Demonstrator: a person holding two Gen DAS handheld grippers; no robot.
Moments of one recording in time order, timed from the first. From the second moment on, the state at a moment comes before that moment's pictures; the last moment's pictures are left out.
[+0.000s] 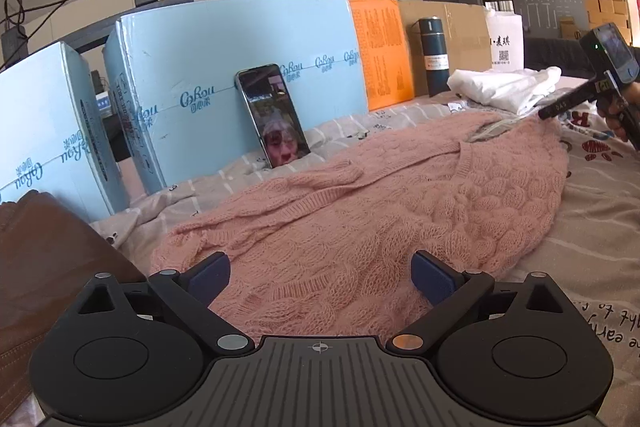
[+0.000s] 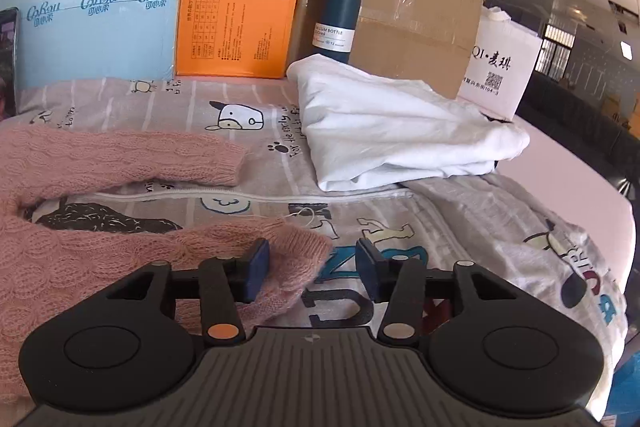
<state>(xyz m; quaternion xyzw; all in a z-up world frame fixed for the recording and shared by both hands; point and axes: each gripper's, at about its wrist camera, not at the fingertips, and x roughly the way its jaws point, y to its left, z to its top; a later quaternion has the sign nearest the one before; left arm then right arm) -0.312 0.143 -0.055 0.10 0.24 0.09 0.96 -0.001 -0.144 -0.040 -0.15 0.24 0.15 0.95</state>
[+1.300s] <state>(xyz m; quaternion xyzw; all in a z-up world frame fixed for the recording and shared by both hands) -0.339 0.173 -0.041 0.04 0.13 0.16 0.98 -0.113 -0.070 -0.005 0.03 0.33 0.57 0.76</state>
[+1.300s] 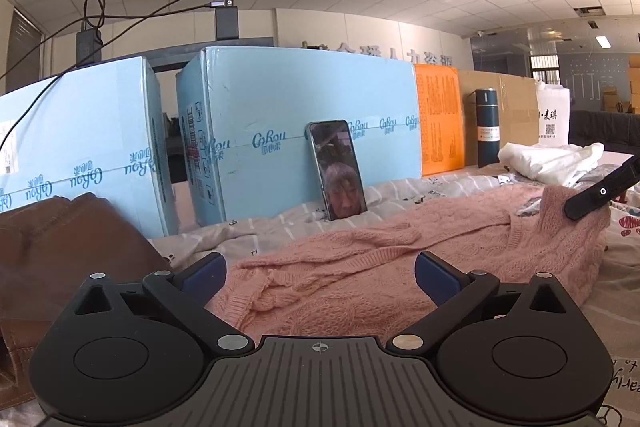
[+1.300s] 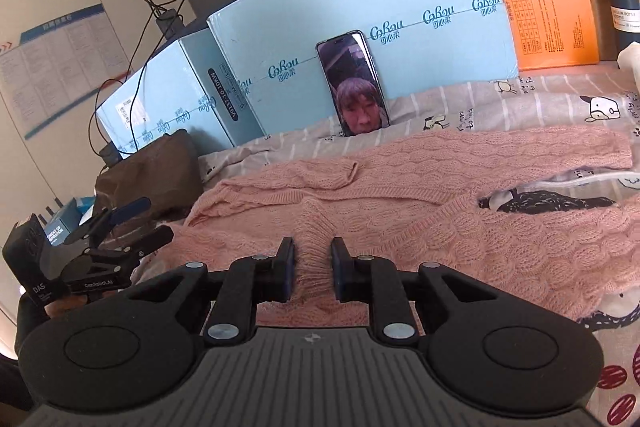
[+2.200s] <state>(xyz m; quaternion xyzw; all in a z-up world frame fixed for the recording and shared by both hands) -0.301 0.119 -0.064 0.19 0.26 0.07 0.94 -0.135 -0.045 -0.053 -0.18 0.23 0.46 0.84</state>
